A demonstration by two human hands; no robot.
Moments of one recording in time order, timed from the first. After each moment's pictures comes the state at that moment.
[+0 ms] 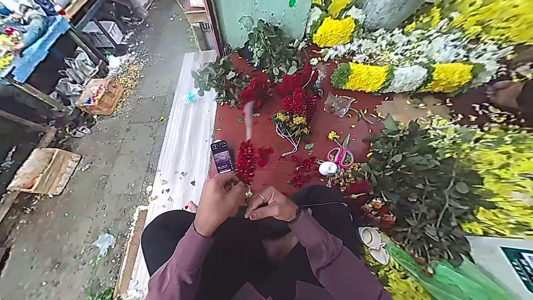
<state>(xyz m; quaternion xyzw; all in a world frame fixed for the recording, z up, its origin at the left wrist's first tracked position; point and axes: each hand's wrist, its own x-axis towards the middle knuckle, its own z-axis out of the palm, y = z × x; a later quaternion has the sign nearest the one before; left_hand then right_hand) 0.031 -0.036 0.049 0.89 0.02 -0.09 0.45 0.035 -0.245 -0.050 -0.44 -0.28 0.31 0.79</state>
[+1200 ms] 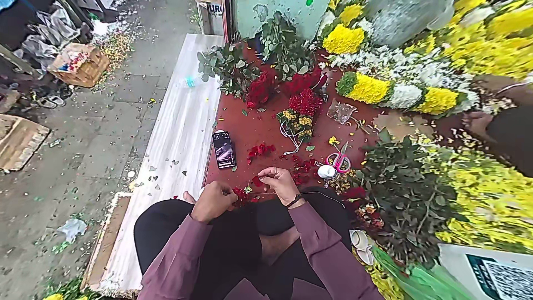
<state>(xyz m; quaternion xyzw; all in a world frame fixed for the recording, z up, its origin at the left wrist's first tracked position) 0.012 0.008 -0.010 0.85 0.09 -0.34 0.38 0.062 -0.246 -0.090 -0.66 0.08 0.27 0.69</state>
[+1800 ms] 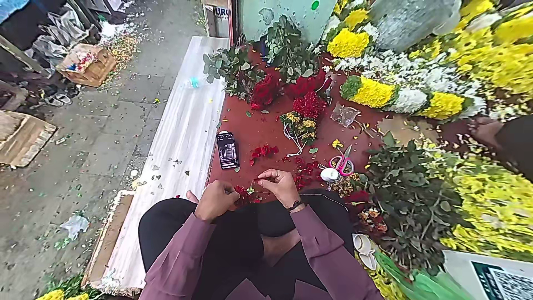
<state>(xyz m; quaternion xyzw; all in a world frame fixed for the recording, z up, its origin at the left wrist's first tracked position) 0.011 0.009 -0.010 0.85 0.11 -0.32 0.40 0.057 -0.239 -0.085 -0.73 -0.03 0.19 0.66</state>
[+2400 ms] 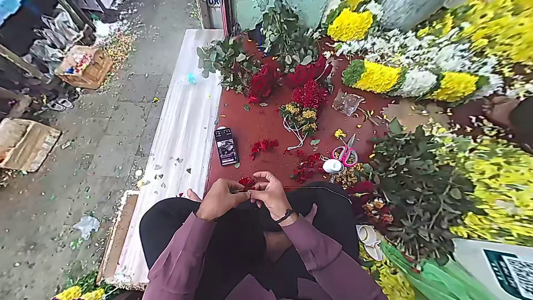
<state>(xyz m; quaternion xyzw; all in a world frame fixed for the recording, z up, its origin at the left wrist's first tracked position) 0.009 -0.002 -0.008 0.79 0.08 -0.34 0.51 0.011 -0.200 -0.054 -0.60 0.14 0.27 0.74</state>
